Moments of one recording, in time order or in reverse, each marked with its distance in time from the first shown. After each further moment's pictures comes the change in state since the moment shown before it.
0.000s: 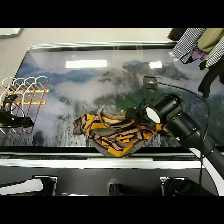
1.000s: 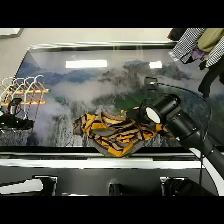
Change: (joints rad) left arm -0.005 -0.014 -0.054 -0.001 0.098 0.016; right arm 0.000 0.000 0.000 -0.006 0.021 0.026
